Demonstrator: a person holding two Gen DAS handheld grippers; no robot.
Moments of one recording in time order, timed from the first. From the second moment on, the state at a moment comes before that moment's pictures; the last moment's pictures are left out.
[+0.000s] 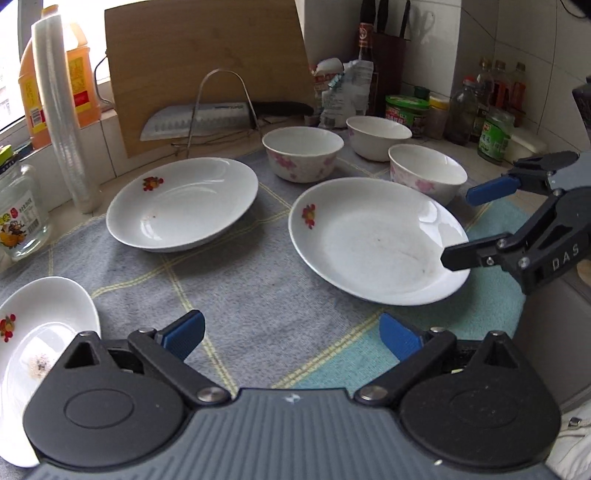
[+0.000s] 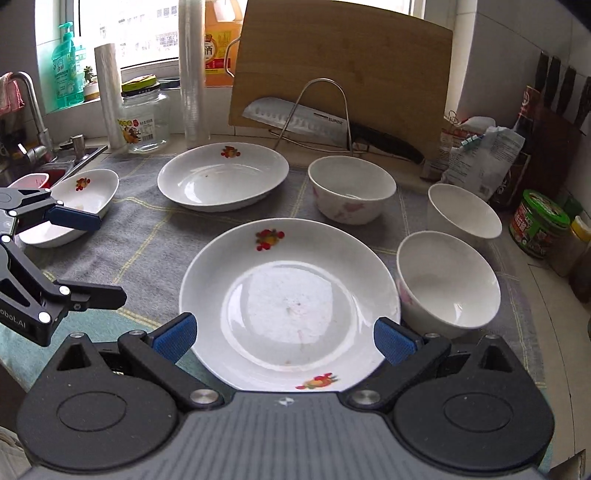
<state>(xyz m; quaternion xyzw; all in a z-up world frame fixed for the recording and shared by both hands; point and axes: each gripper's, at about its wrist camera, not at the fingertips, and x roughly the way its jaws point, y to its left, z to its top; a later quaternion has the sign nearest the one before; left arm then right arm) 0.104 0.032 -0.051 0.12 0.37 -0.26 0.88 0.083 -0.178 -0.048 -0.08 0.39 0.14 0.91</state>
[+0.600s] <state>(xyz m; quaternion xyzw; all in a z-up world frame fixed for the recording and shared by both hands) 0.114 -0.025 -0.085 0.18 0.42 -0.32 0.83 0.128 -0.236 -0.091 0.02 0.47 0.21 0.85</state>
